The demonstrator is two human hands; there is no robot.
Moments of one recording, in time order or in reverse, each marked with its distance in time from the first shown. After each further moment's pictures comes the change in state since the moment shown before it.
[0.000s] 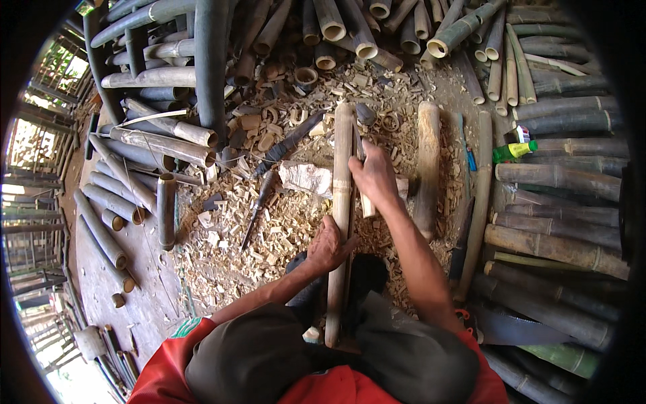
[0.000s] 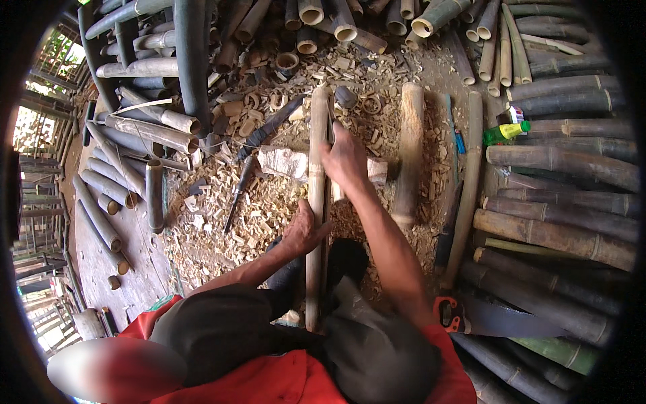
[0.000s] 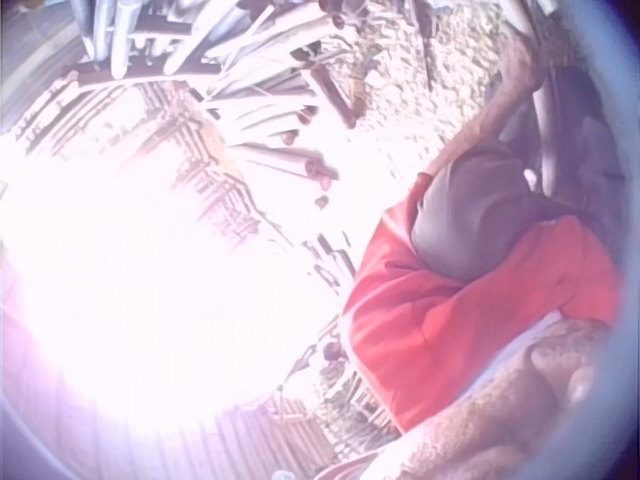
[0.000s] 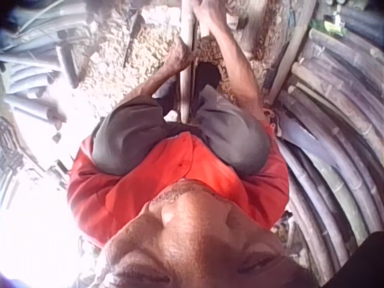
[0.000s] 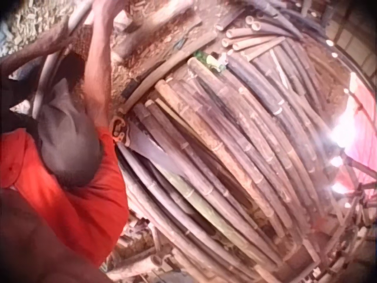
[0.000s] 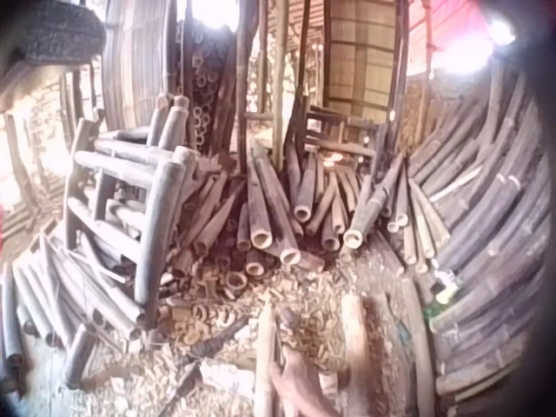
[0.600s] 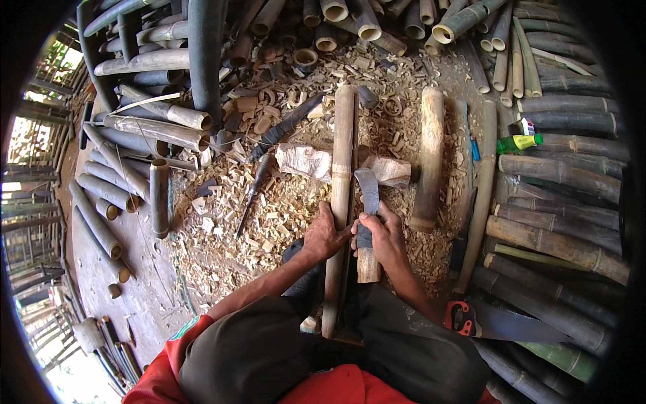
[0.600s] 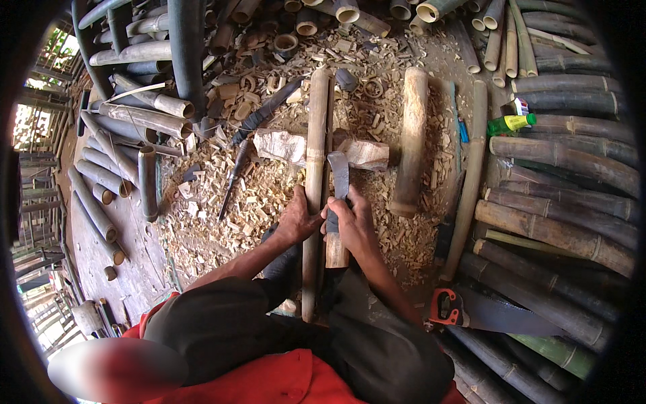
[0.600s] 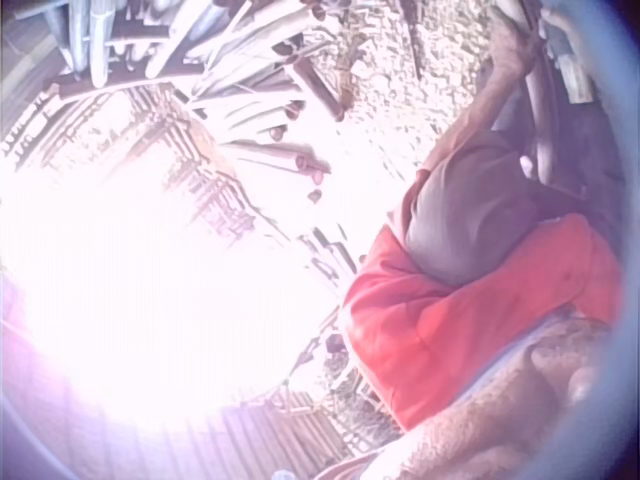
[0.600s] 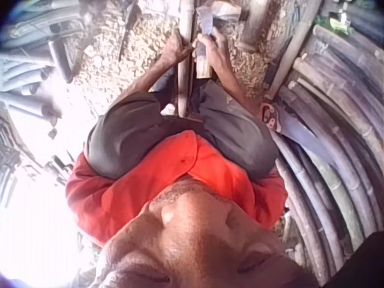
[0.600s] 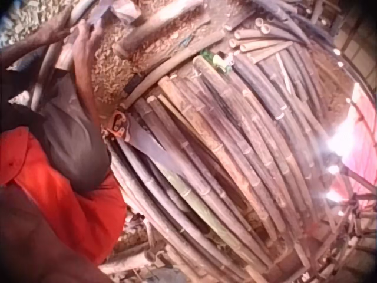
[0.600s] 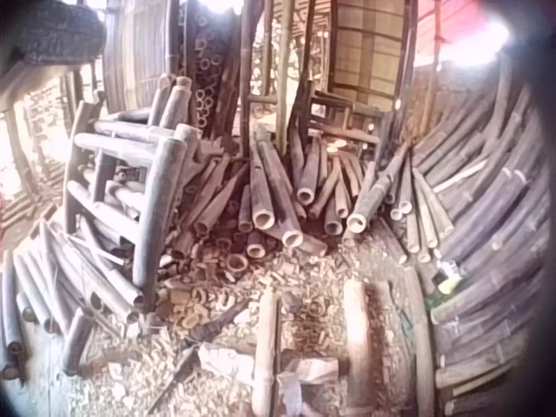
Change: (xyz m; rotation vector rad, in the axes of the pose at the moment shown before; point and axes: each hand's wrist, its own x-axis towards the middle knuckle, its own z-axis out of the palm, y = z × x) left_hand -0.001 -0.008 -0.005 -0.018 0.000 -0.059; right_hand -0.143 0.001 -0.022 1.121 -0.307 0.462
